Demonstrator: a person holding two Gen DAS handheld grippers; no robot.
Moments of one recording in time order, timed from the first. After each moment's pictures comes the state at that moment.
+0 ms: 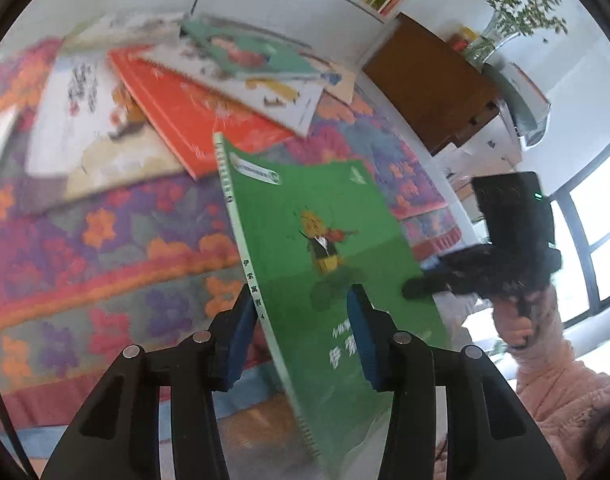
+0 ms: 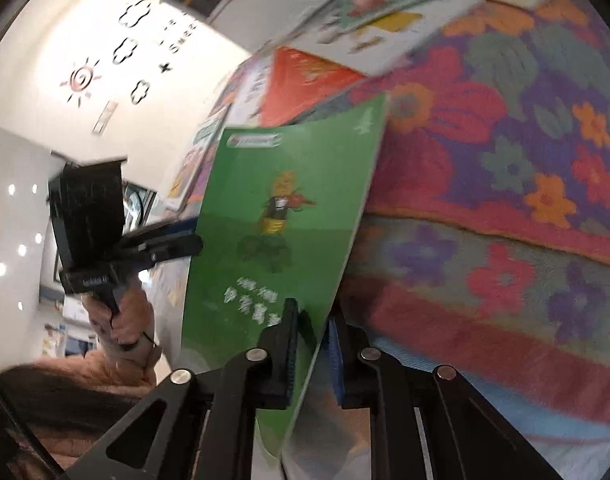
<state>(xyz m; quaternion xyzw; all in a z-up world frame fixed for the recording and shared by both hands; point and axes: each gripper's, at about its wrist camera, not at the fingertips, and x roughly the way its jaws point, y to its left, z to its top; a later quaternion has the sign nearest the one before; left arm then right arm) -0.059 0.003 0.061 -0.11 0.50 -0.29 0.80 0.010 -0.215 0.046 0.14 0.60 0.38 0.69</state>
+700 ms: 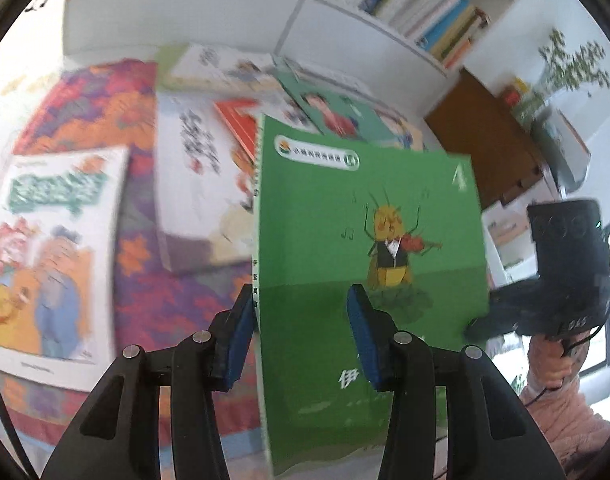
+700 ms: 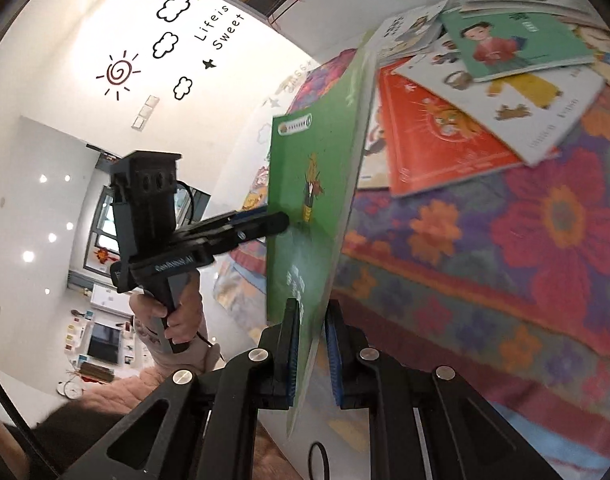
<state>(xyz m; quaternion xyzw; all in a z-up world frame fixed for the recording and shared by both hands) -0.016 0.093 0.101 -0.14 0.50 -0.20 0.83 0.043 -0.129 0.095 0.17 0.58 0.44 0.67</state>
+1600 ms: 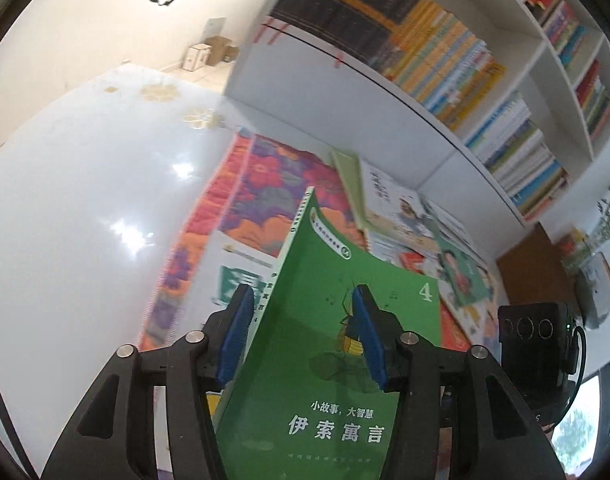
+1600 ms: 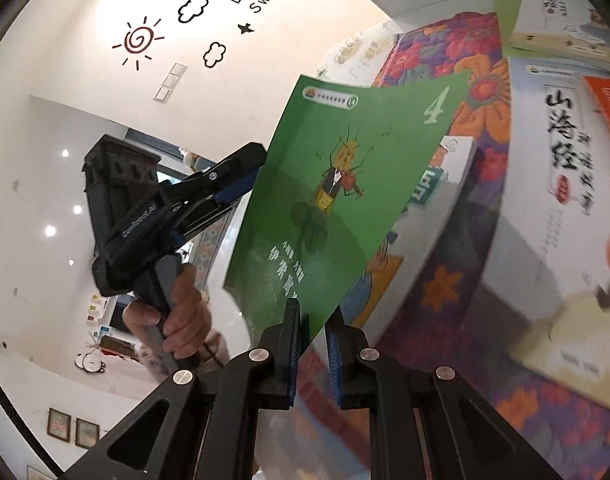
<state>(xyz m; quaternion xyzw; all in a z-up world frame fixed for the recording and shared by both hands) 0.022 0.305 0.094 -0.26 0.40 -0.04 0.88 0.094 0.062 0.050 0.16 0.59 0.51 0.61</state>
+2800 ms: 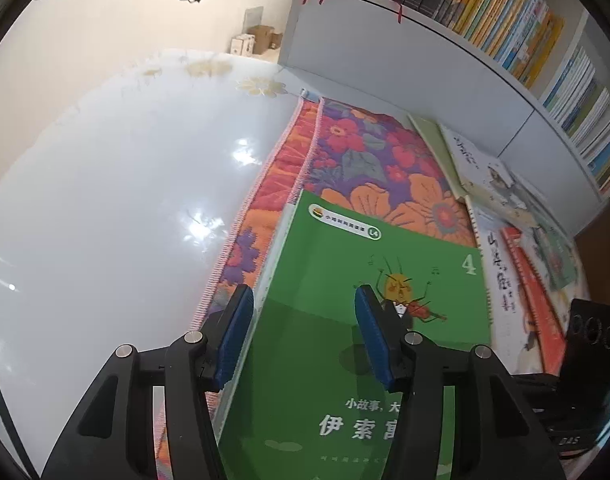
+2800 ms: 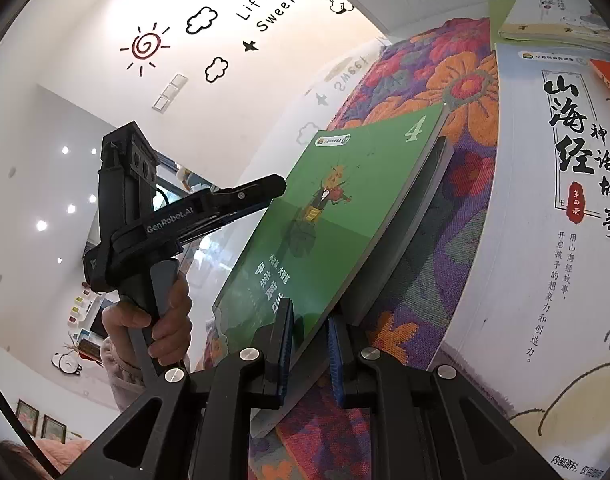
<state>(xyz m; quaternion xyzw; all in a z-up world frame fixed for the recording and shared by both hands) 0.047 0.301 0.041 -0.17 0.46 0.06 0.87 0.099 0.076 0.015 0.15 0.53 0.51 0.66</state>
